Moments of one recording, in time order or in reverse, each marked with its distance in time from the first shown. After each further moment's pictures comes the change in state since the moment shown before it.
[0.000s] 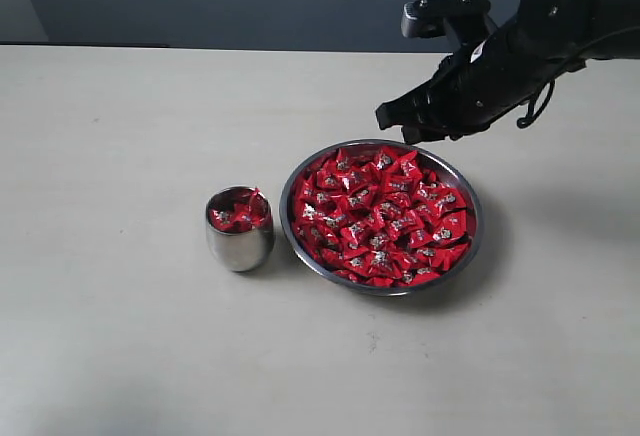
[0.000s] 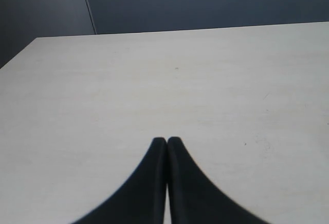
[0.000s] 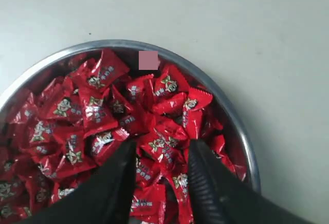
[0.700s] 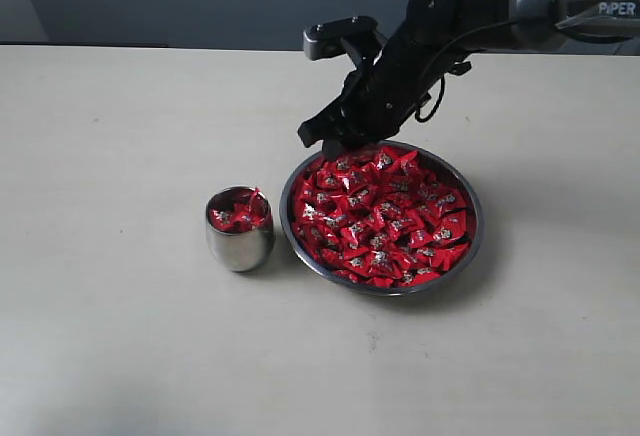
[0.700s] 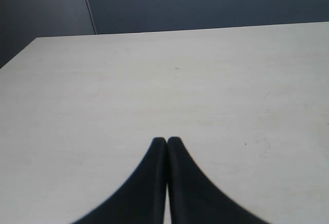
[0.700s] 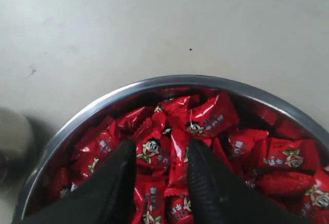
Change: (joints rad) left arm 0.000 0.000 0.000 0.000 0.000 0.000; right arm 0.107 0.291 -0.334 0.126 0.195 -0.212
